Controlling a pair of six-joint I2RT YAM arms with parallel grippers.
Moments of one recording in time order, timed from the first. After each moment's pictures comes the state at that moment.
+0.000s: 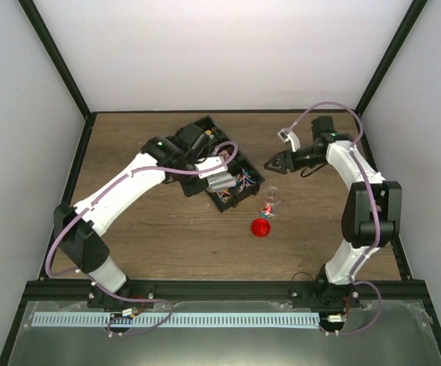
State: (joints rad) left arm -0.68 1.63 1.63 -1.15 0.09 0.52; right arm 0.02 1.71 1.34 -0.86 -0.92 -0.39
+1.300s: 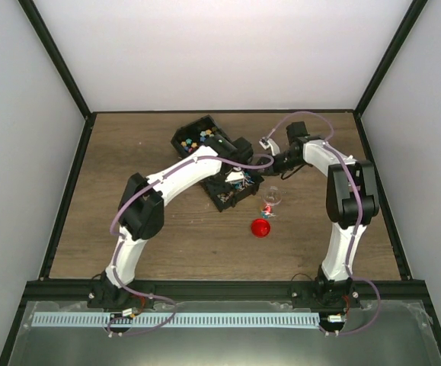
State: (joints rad) left arm -0.80 2.13 1.96 -1.39 -0.35 0.33; right arm 0.16 1.95 1.40 -0.69 -0.88 -0.16
